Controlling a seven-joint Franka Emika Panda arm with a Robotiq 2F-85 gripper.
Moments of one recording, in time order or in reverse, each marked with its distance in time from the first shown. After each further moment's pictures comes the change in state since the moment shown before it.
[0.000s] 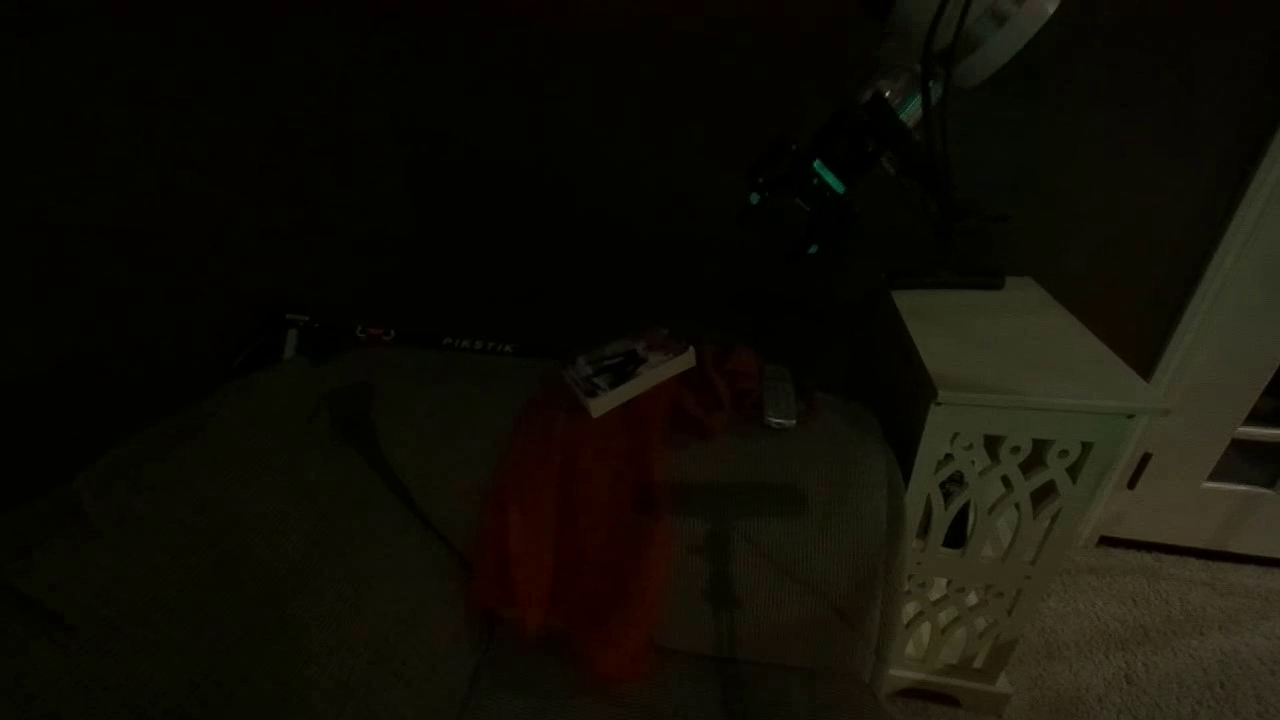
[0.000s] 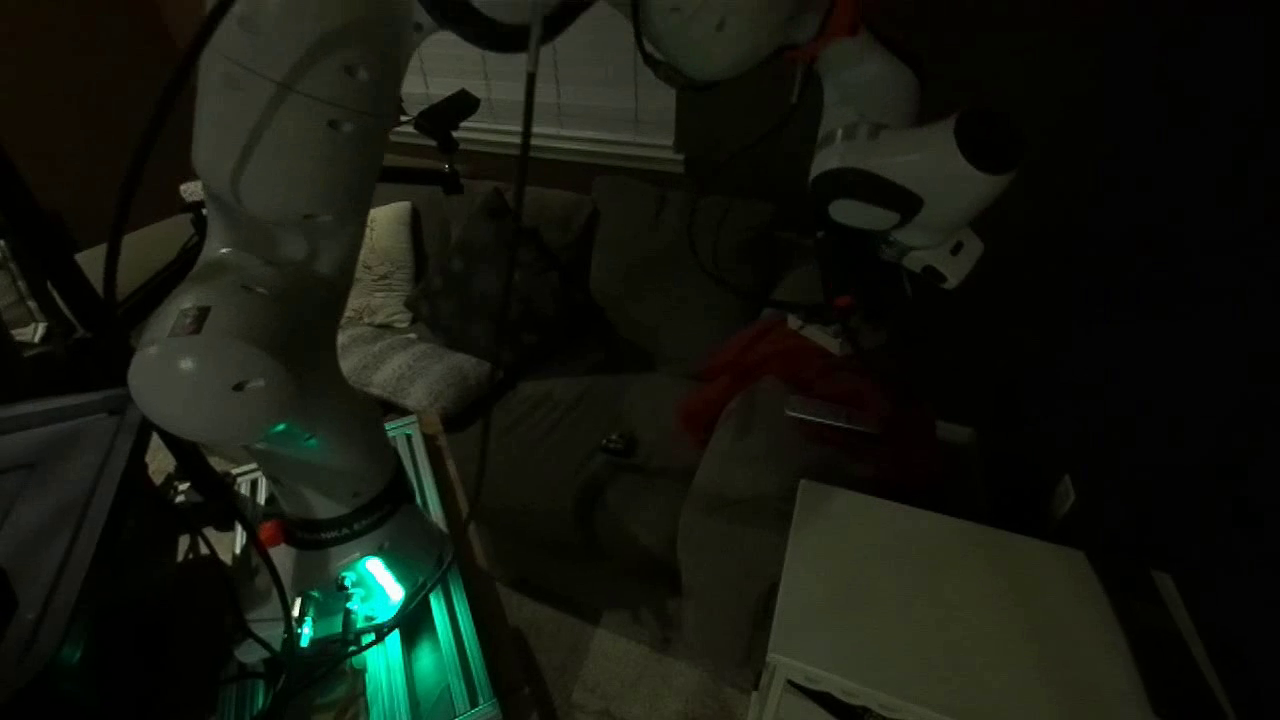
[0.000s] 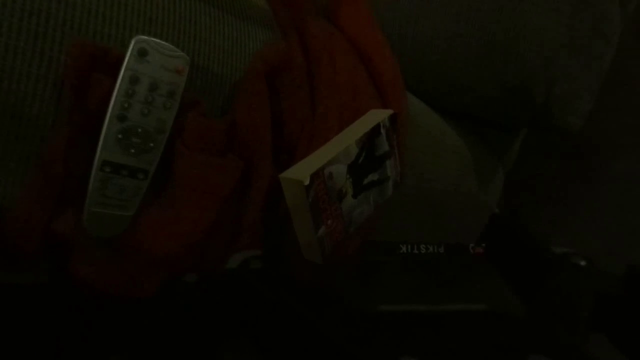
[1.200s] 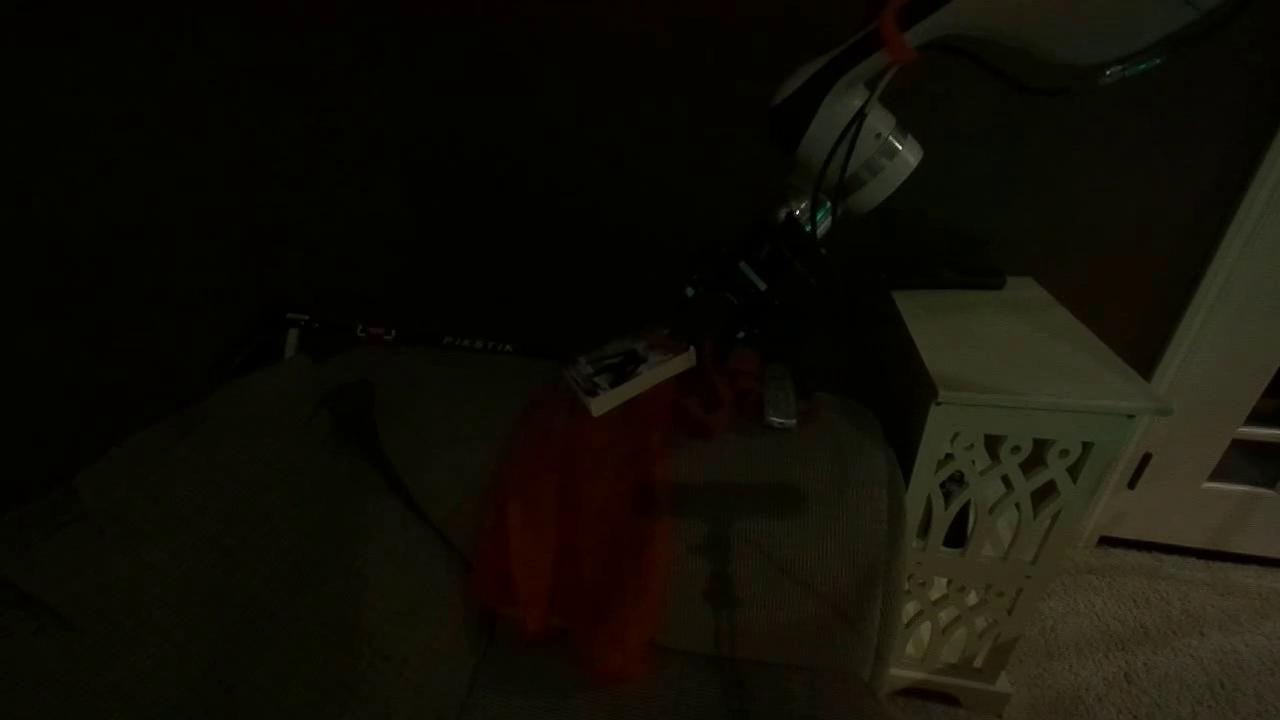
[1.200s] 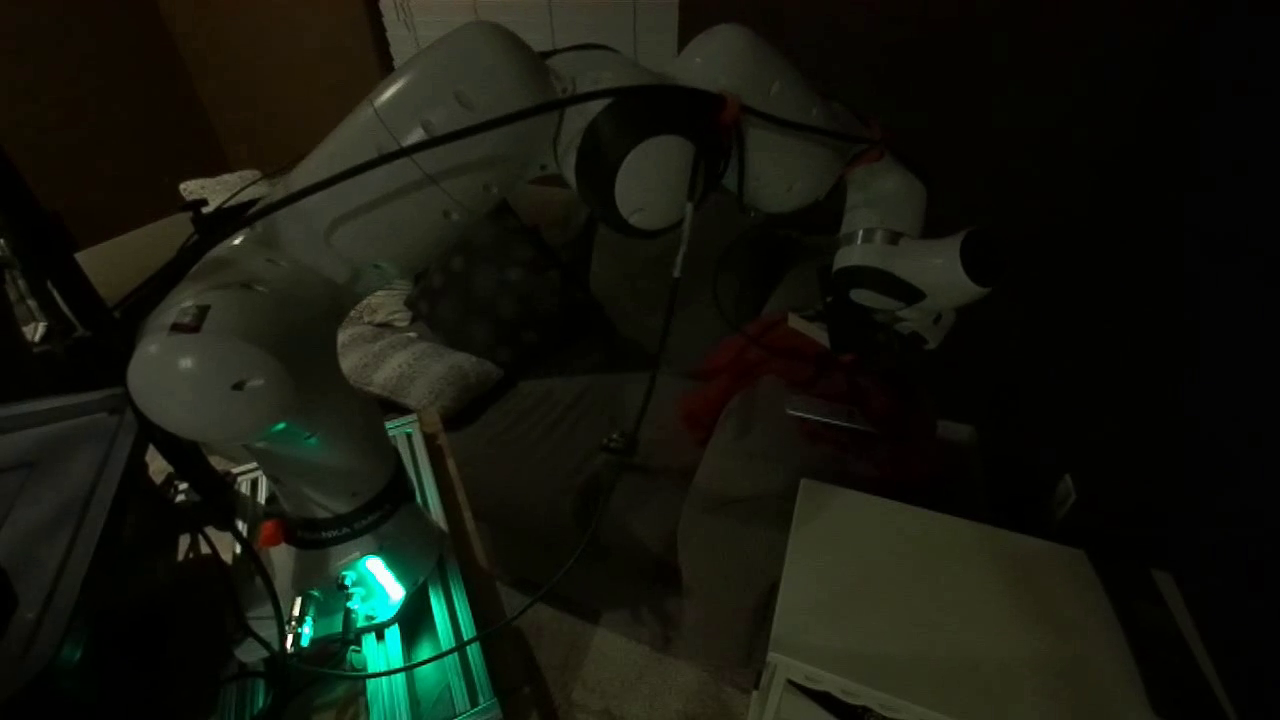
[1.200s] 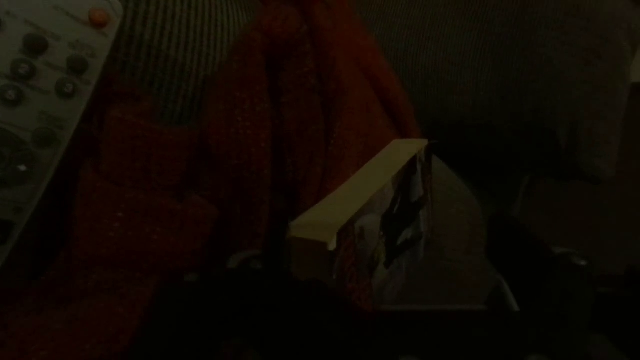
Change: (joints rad) arm -0.005 0.465 0.087 0.444 -0.032 -0.097 -0.037
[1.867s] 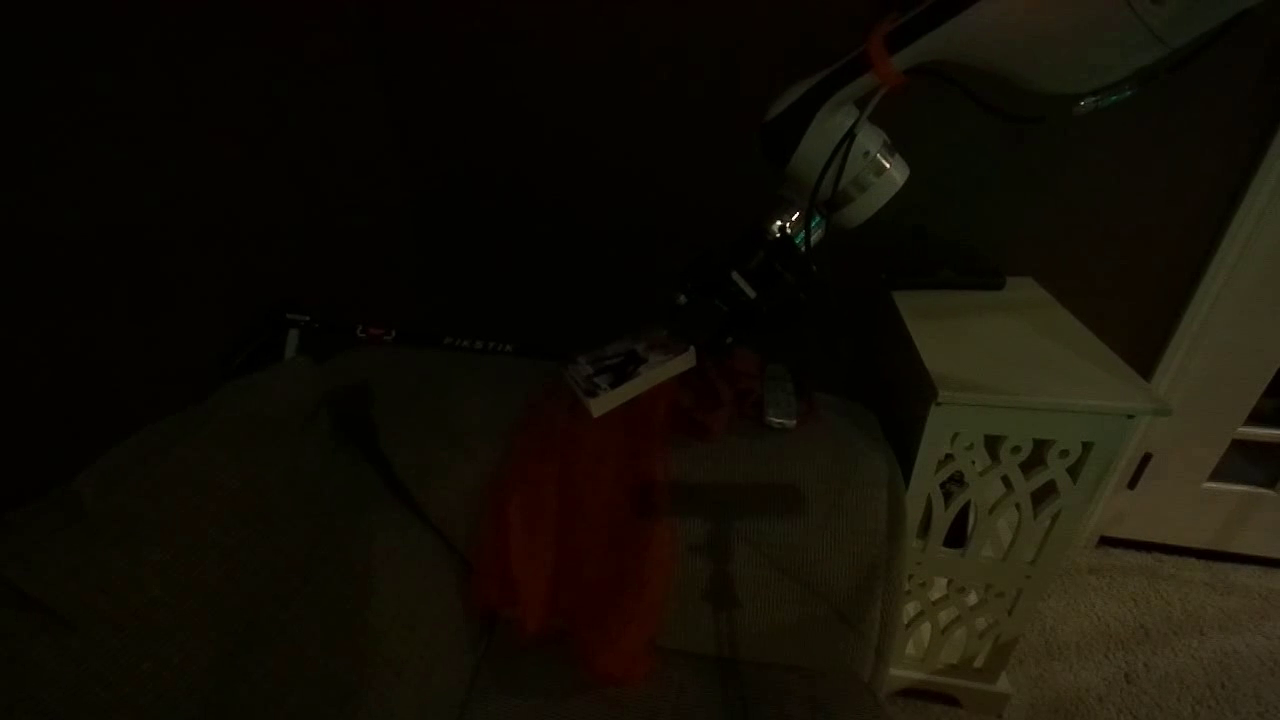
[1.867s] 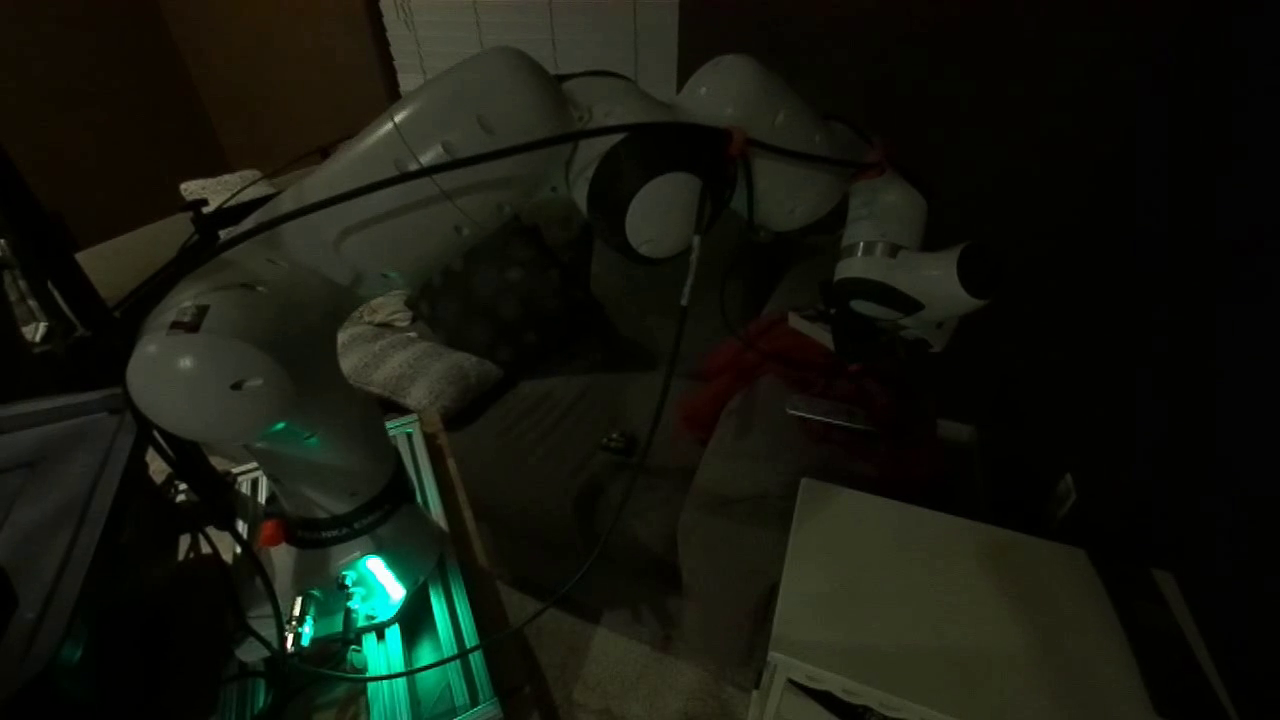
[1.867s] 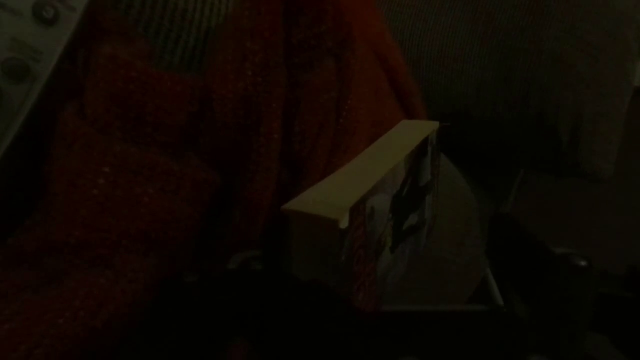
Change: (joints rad) arm -0.005 0.069 0.023 0.076 0.004 0.033 -0.075
